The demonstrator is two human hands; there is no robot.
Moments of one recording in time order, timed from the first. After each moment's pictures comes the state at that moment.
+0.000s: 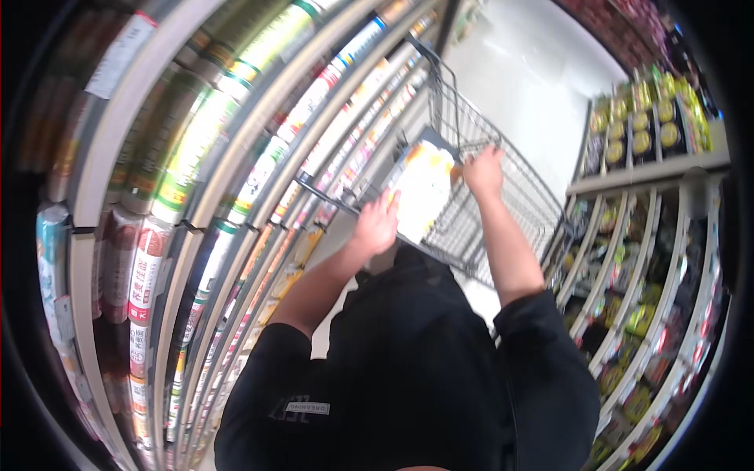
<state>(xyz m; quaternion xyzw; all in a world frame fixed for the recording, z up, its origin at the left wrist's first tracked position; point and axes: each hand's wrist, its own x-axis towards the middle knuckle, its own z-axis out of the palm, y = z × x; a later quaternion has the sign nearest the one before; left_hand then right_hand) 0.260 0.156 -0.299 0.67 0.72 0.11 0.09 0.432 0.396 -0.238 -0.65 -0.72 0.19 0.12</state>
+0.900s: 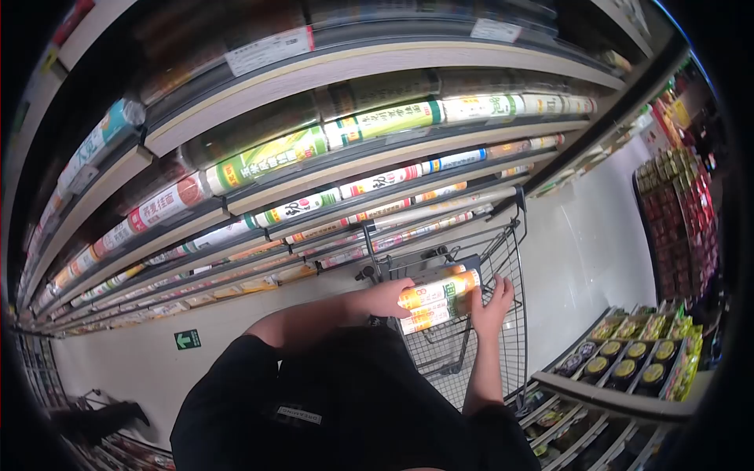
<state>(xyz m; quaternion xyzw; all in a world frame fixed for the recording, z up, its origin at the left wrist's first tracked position) 0.235 0.233 -0.214 0.42 0.68 0.38 0.47 0.429 0.479 -0.217 -0.35 -0.89 0.19 0.22</state>
